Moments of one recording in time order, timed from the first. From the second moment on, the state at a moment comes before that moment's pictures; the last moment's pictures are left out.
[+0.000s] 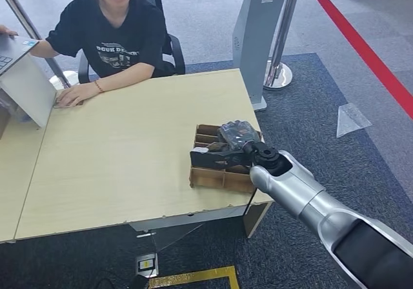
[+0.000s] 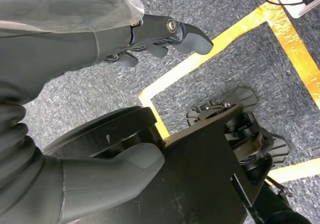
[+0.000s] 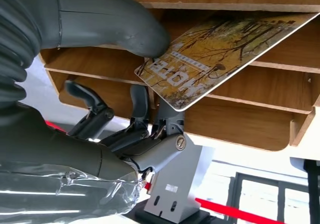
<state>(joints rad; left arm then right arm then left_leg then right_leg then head) -0.18 -0.05 -1.35 -0.21 0.86 0.36 -0.11 -0.72 -0.18 0.75 -0.96 1.02 0.11 0.32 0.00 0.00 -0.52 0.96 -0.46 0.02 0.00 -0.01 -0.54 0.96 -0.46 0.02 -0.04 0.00</state>
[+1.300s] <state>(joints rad) -0.19 -0.05 -1.35 -0.21 0.86 0.37 -0.12 -0.86 -0.23 0.78 -0.95 0.93 0.04 0.00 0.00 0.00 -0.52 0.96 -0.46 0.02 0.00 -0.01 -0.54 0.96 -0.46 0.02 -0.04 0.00</state>
